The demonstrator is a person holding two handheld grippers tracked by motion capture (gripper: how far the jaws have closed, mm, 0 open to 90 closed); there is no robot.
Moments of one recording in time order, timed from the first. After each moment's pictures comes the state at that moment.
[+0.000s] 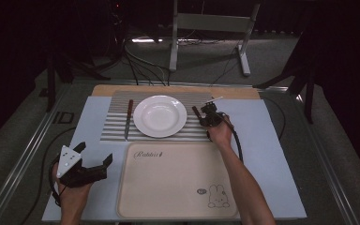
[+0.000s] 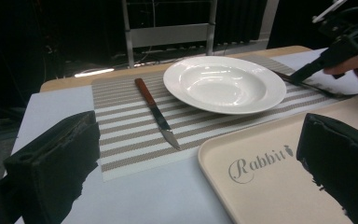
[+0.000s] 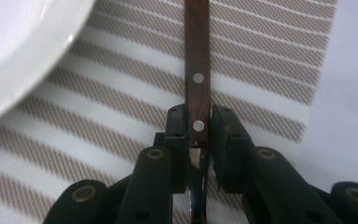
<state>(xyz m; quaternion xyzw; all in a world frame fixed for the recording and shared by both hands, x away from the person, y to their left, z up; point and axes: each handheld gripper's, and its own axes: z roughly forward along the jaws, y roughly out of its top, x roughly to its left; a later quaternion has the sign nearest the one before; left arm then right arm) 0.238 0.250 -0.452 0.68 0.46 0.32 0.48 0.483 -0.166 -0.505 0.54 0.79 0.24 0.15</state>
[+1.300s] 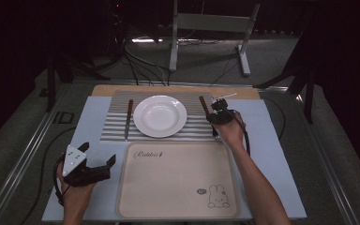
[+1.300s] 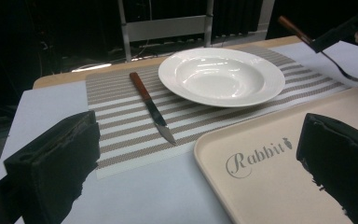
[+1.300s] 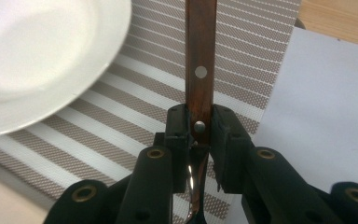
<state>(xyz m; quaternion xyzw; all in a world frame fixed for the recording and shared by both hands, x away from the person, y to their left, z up) 0.242 0.244 -0.456 0.69 0.45 0.31 0.47 0.463 -0.192 -0.462 0.51 0.79 0.30 0.15</state>
